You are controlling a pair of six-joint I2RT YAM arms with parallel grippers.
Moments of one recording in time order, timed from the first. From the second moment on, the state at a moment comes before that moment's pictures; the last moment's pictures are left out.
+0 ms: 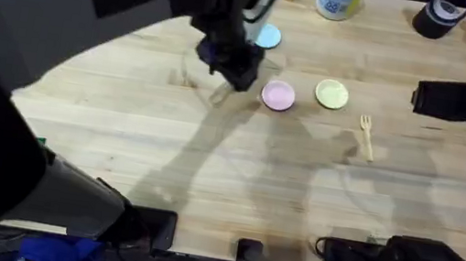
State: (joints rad) left arm -0.48 1.69 1.33 -1.01 0.07 0.00; right arm 0.00 0.94 1.26 -1.27 -0.06 -0.08
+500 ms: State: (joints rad) left arm -0.59 1.69 1.33 -0.84 0.11 -0.03; right arm 0.00 0.94 1.26 -1.27 -0.06 -0.08
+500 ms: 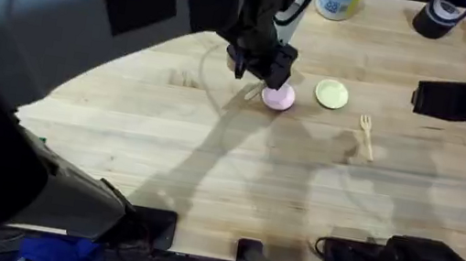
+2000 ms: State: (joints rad) left arm -0.62 2.06 1.60 -0.93 0.15 -0.06; right arm 0.00 0.94 1.26 -1.27 -0.06 -0.08
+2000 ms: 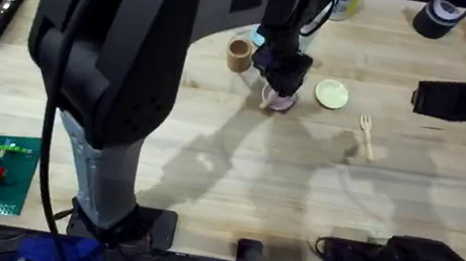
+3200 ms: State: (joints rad) left arm -0.62 1.70 1.60 -1.08 0.15 -0.06; right arm 0.00 0.94 1.26 -1.27 -0.06 -0.08
